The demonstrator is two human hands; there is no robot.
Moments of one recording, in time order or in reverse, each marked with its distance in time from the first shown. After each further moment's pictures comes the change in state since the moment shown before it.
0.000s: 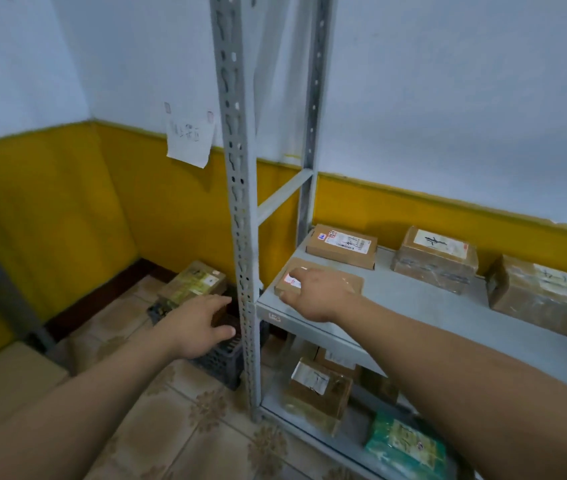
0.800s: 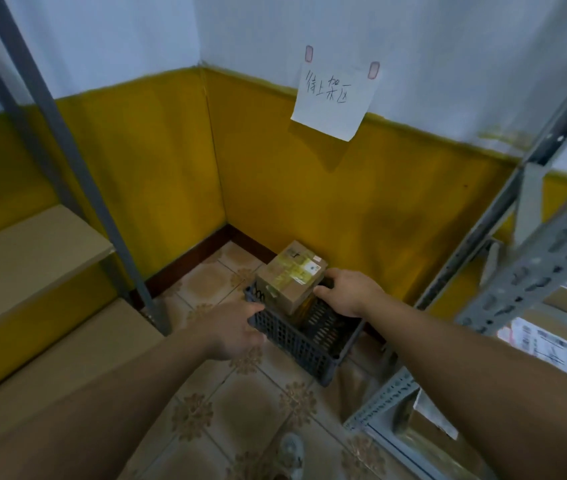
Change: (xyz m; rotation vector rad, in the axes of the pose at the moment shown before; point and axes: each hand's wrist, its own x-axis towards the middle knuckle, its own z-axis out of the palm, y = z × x) left_hand 0.094 -0.310 -0.077 -0.138 -0.197 -0.157; right_hand 0.286 -0.233 0.106 0.031 -0.231 -0.002
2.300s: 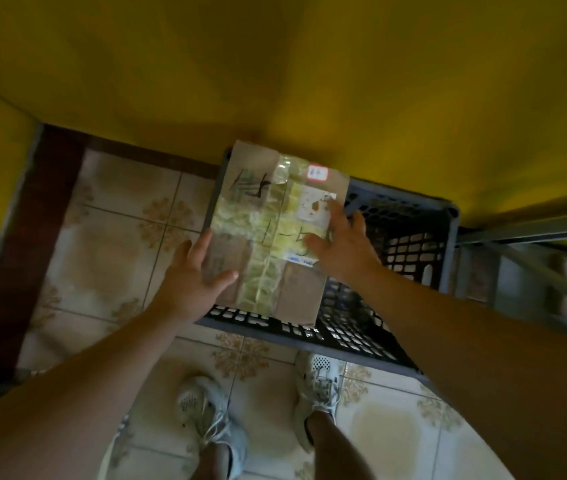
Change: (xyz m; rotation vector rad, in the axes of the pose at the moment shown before) left_hand 0.641 -0.234 0.083 -0.161 -0.179 -0.101; right_hand 0.530 0.133 0.266 0.647 -0.113 0.624
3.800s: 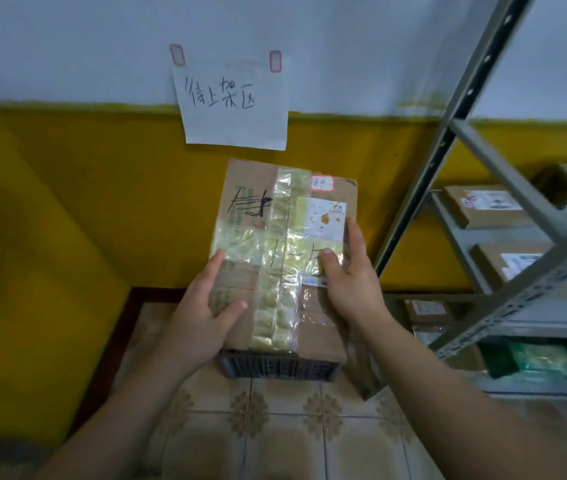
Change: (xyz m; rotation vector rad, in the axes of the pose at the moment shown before) left_hand -0.532 0.138 -0.157 -0.295 0.211 0.696; right_hand -0.597 -0.062 -0.135 0.613 0.712 -0.393
